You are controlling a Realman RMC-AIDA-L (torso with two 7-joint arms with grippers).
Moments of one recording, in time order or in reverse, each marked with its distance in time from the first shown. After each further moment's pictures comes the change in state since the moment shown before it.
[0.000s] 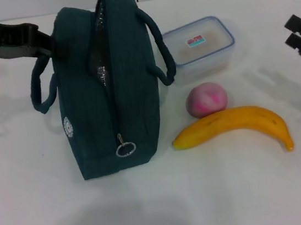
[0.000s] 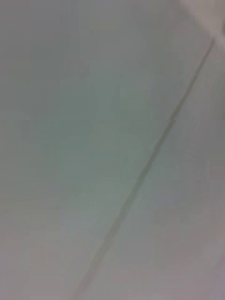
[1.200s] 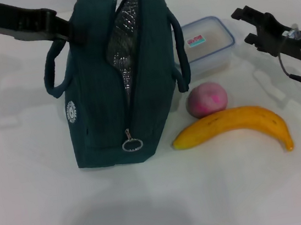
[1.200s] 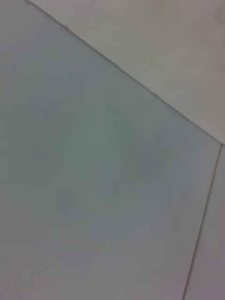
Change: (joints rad) left arm -0.058 -0.016 0.005 -0.011 -0.013 -0.005 0.060; right arm 0.365 0.016 -0.008 0.154 0.013 0.612 0.206
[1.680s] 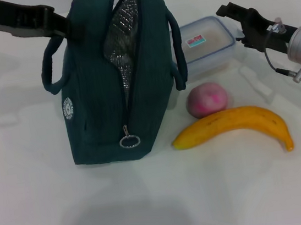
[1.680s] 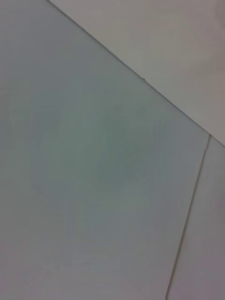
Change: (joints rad) left arm -0.002 0.005 -0.002 0.000 0.001 -0.012 0.000; right arm 0.082 0.000 -0.002 0.049 -0.006 0.032 0.001
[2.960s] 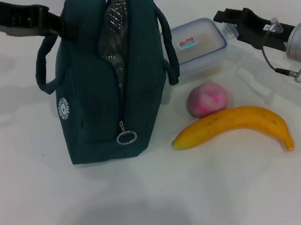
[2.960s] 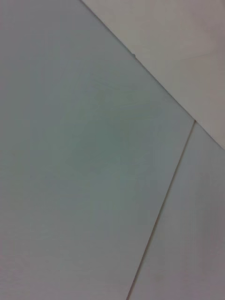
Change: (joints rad) left arm 0.008 0.011 0.001 -0.012 0.001 -0.023 0.012; right arm -0.023 0.000 -0.091 -0.068 -0.003 -0.027 -0.001
